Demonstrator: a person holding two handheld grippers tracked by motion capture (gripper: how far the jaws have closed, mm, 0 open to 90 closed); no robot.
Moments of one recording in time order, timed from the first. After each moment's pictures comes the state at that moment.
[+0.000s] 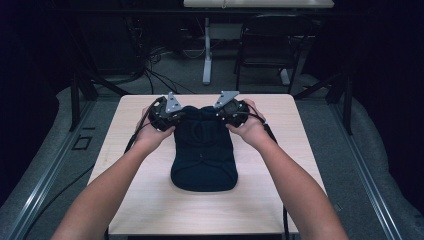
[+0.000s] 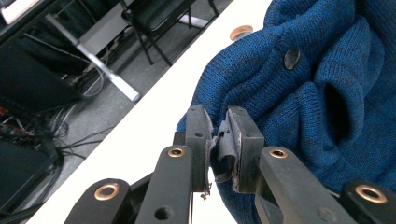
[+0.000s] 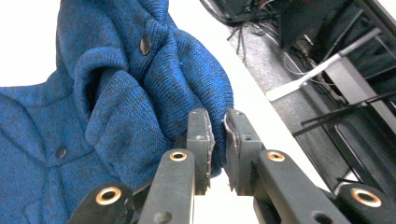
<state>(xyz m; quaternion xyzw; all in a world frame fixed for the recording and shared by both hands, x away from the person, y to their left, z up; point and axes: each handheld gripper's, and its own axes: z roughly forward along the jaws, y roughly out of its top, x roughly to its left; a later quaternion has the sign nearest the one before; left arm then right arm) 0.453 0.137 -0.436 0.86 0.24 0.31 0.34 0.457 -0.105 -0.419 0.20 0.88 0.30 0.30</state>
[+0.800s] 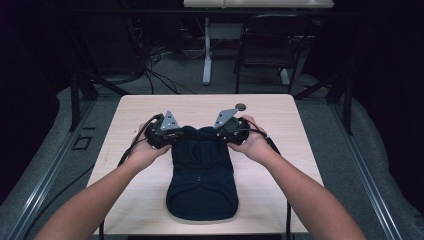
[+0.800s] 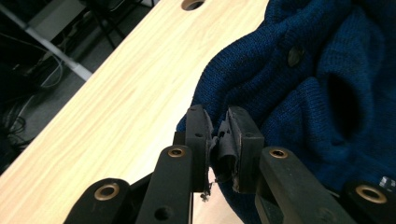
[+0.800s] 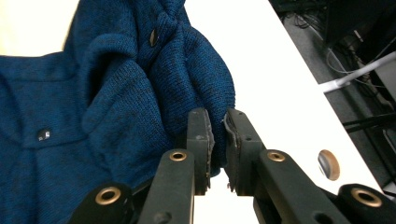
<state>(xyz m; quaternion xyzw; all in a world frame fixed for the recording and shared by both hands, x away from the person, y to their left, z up) 0.426 0.147 -0.459 0.88 0.22 0.26 0.33 0.422 -0.105 -0.441 0.16 0.91 0.29 0.24</state>
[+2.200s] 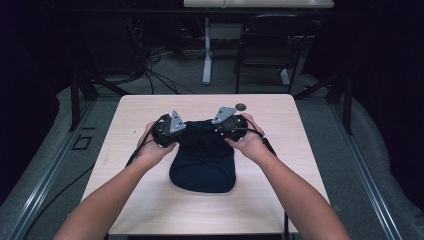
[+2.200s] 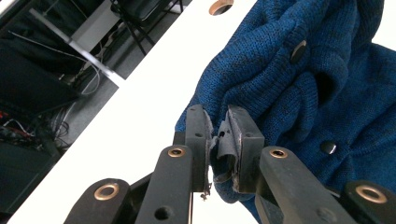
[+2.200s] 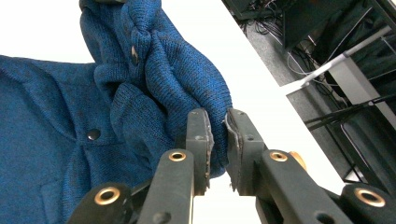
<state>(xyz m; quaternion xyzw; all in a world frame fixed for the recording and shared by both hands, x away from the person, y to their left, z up) 0.432 0.132 -0.473 0.87 0.21 0.32 0.32 0.434 -0.101 -0.450 0.19 0.88 0.30 0.31</state>
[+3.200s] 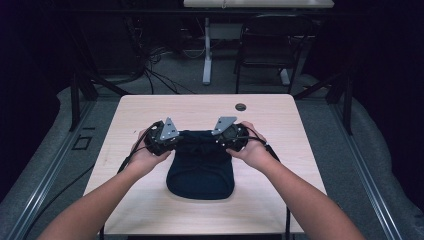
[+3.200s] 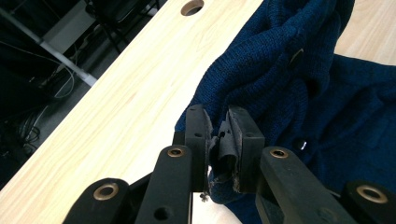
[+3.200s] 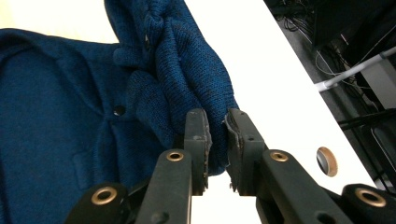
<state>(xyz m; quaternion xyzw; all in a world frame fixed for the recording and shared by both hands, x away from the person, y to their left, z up) 0.404 0.148 -0.471 0.88 0.20 0.28 0.34 0.405 -0.102 -0.450 0.16 0.91 0.29 0.27</state>
